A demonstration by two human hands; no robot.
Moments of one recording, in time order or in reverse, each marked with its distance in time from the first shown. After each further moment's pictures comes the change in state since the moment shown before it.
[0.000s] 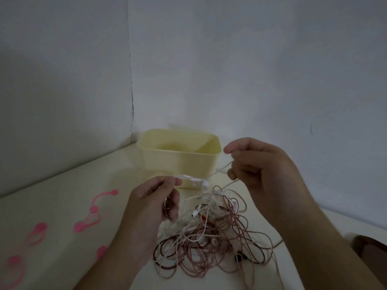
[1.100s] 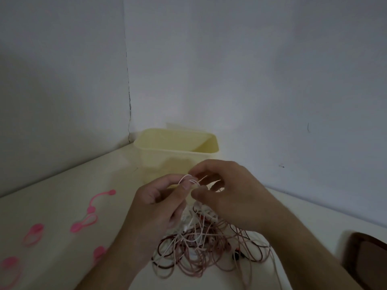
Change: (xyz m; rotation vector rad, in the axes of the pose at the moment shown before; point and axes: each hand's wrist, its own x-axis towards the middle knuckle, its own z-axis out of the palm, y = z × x) left_hand -0.016 0.016 0.012 0.122 -0.185 0.085; right_hand -0.004 0.024 0.014 -0.904 -0.283 -0.087
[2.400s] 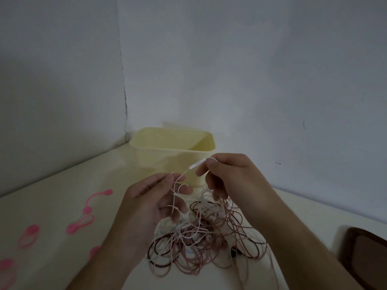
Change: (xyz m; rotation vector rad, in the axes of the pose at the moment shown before) left_hand 0.005 -0.001 -0.004 -0.189 0.040 -0.071; right_hand 0.002 0.004 -0.007 0.541 0.112 0.217
